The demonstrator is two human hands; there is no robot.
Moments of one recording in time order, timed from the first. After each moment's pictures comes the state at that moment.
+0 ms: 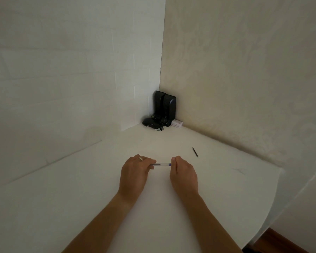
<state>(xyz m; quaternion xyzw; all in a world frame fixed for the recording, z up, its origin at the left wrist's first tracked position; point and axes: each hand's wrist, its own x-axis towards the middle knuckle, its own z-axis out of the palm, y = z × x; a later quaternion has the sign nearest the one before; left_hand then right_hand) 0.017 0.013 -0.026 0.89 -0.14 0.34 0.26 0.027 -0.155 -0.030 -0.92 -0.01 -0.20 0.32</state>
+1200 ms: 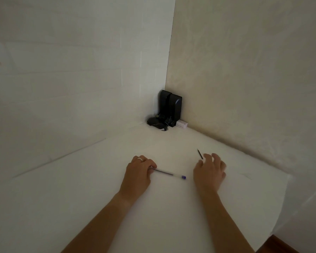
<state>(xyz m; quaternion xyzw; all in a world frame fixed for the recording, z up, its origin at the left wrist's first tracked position) 0.039 0.027 -0.054 0.91 -0.12 0.24 0.31 0.056 -0.201 -0.040 -0.90 0.19 -0.28 0.28</state>
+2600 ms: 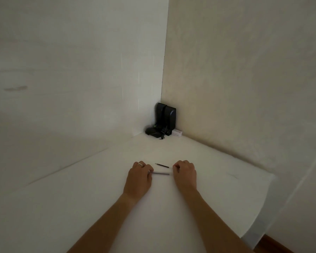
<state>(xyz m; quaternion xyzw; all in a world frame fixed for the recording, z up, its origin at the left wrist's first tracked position) 0.029 0.025 -0.050 0.92 -0.11 0.25 0.27 0.051 -0.166 -0.040 -0.93 0.02 -0.23 0.28</state>
